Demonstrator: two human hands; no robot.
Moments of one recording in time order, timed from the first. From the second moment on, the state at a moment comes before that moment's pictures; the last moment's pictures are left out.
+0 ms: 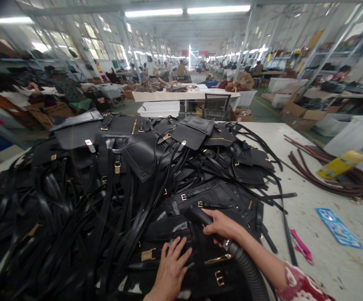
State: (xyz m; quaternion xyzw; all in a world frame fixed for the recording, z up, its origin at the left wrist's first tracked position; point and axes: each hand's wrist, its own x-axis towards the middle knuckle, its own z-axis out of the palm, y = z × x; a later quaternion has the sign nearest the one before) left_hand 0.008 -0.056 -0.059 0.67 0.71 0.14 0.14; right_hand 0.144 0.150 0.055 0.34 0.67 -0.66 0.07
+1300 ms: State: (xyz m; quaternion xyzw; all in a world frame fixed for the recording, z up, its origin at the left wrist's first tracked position) left_hand 0.006 0.026 -0.017 0.63 0.77 0.07 0.09; right_hand 0.253 0.145 0.026 0.54 0.55 -0.62 -0.14
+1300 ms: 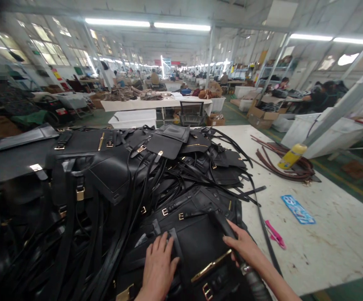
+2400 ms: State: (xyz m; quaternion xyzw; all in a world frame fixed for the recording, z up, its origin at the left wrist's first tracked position) left_hand 0.040 0.067 -0.060 0.74 0.65 0.11 0.11; right_hand 0.225 0.207 0.014 0.60 0.54 -0.53 -0.23
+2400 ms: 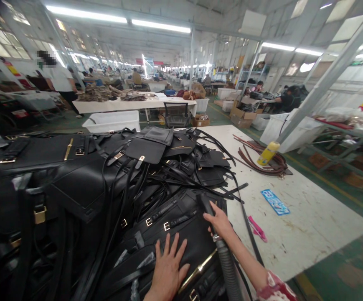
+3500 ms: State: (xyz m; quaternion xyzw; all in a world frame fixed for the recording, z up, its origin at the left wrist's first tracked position) left_hand -0.057 0.030 -0.035 0.50 0.82 0.21 0.15; right_hand 0.148 0.111 0.052 0.40 0.62 -0.68 -0.06
